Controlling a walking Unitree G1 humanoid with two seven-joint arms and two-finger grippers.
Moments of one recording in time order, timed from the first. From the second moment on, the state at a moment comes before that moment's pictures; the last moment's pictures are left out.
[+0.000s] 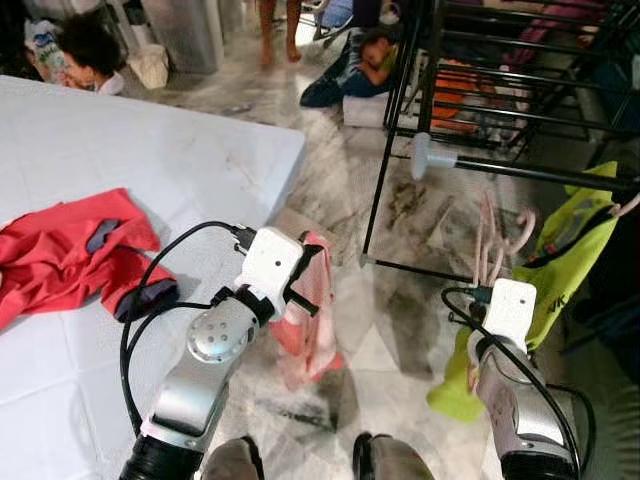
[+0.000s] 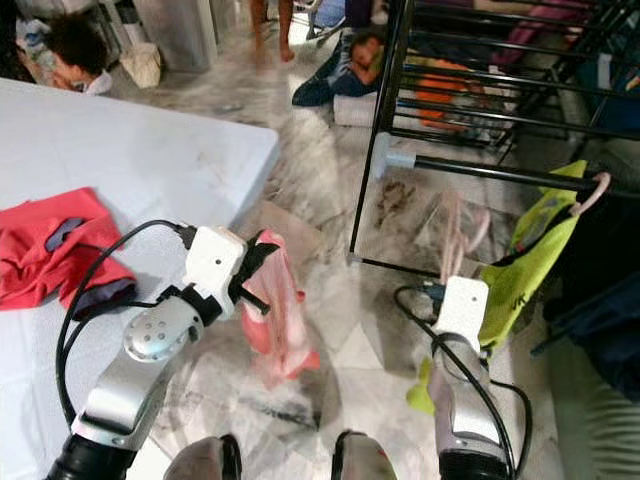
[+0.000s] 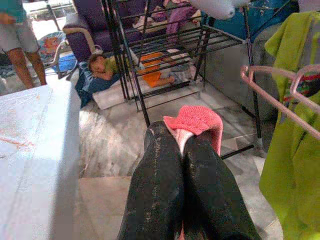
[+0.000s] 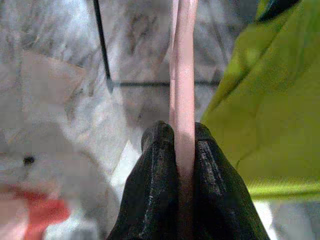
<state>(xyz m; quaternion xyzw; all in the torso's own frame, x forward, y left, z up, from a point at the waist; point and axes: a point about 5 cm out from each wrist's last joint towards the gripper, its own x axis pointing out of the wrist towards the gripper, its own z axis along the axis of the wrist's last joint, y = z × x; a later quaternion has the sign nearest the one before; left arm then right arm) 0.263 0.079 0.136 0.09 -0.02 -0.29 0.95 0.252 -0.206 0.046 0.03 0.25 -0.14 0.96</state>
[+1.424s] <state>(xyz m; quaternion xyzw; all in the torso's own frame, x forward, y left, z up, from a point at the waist) 0.262 0.068 0.133 0.09 -0.02 -0.31 0.95 0.283 -0.192 0.055 0.04 0.27 -0.10 0.96</state>
